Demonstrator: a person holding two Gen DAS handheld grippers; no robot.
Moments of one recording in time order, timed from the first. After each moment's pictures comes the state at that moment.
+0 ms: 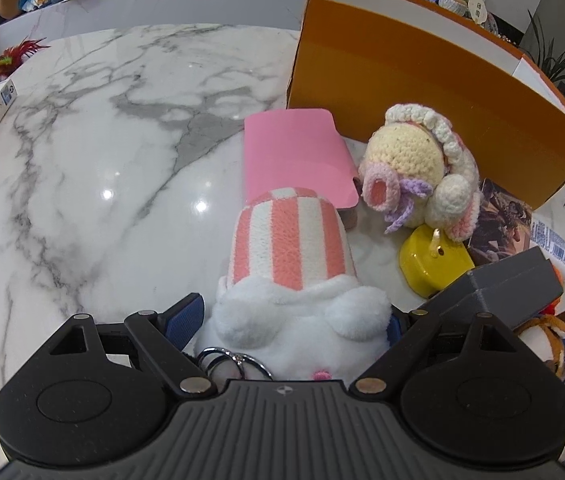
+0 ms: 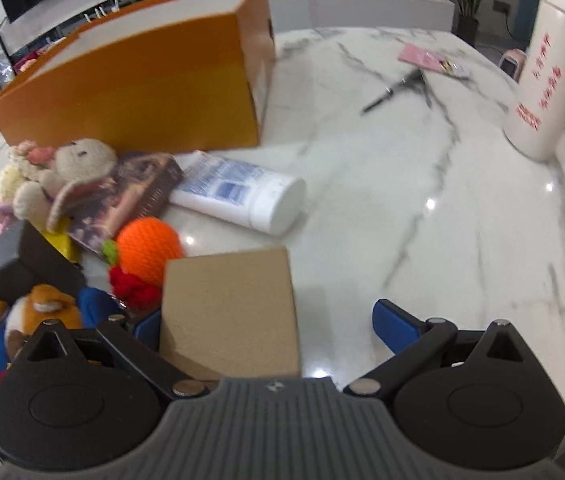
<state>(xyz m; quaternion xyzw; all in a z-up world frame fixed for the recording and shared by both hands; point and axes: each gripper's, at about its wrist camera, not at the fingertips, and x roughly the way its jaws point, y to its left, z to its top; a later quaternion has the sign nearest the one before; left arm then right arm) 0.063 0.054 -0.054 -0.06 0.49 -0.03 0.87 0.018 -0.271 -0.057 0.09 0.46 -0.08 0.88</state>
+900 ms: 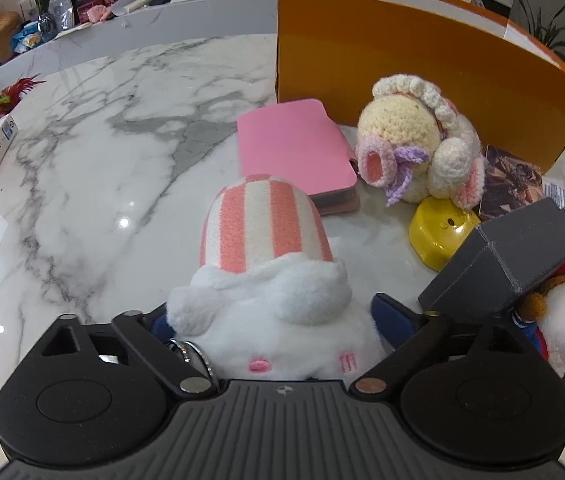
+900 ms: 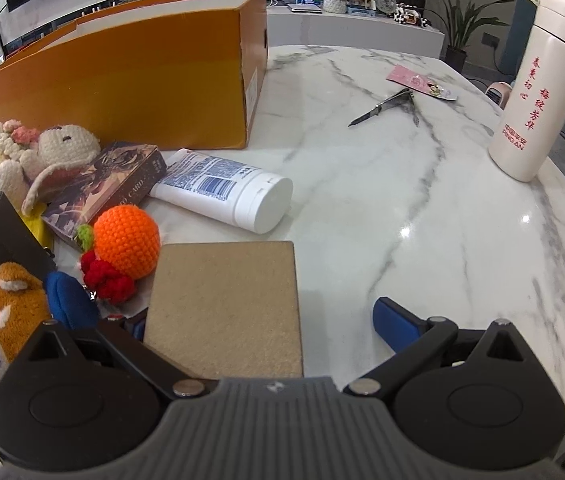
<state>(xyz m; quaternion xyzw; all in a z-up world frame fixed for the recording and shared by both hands) 0.056 0.041 -0.064 0.01 0.49 -0.03 0.87 0.011 -0.260 -0.069 0.04 0.42 -0.11 0.90</state>
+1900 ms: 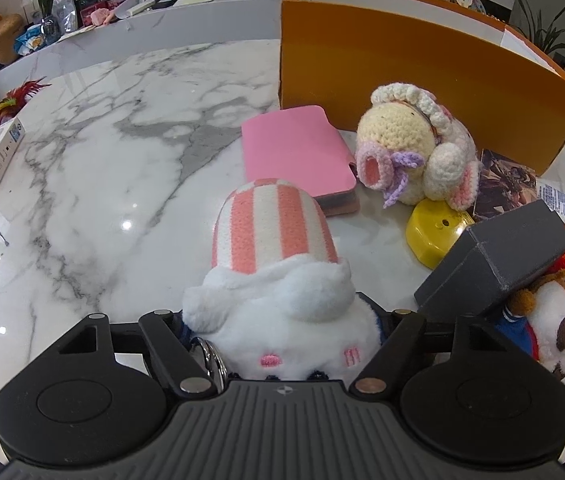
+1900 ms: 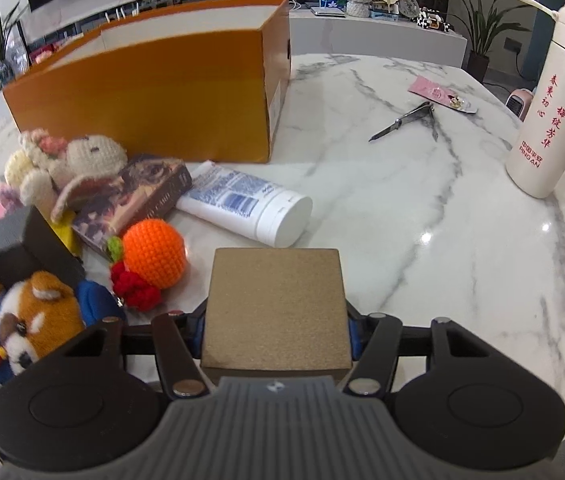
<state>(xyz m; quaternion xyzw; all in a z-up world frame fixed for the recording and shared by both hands) 0.046 0.044 -0.055 0.00 0.47 -0.03 0.88 0.010 -0.265 -0.053 0.04 0.42 -0.07 0.90</state>
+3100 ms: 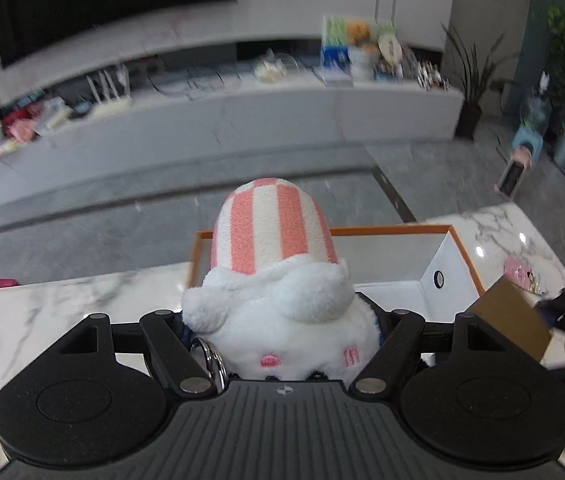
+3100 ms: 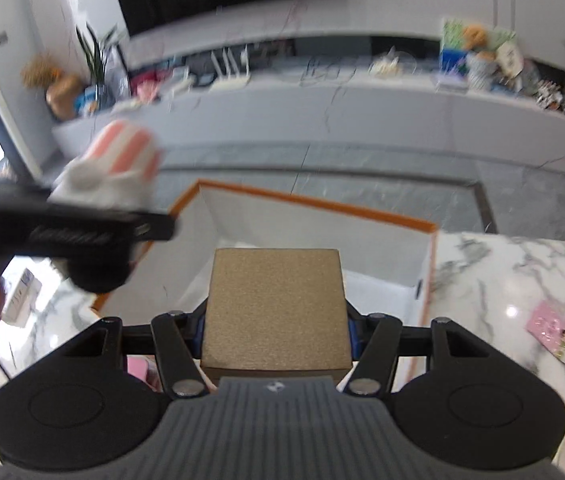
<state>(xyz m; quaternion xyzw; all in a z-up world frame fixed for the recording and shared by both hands) 0.289 -0.055 0.106 0.04 0.42 -0.15 0.89 0.230 -0.244 0.103 0.03 0.40 0.11 0.91</state>
